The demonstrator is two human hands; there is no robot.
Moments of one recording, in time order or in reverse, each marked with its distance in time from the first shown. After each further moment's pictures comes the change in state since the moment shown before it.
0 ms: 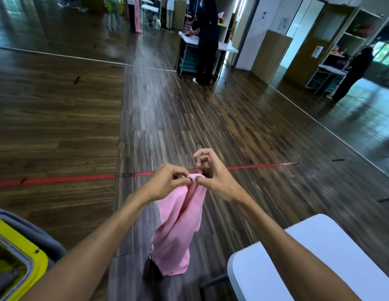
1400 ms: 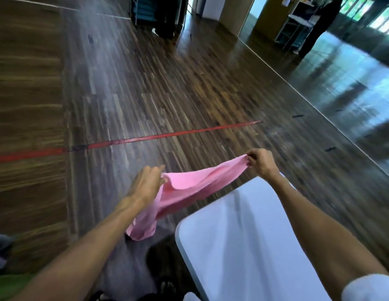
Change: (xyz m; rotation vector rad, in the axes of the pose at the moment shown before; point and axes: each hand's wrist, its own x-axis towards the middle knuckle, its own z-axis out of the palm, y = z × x) left_hand 0.032 -0.013 0.181 0.330 -0.064 -0.237; right_hand -0.148 0.158 -0.253 -0.840 0.352 0.590
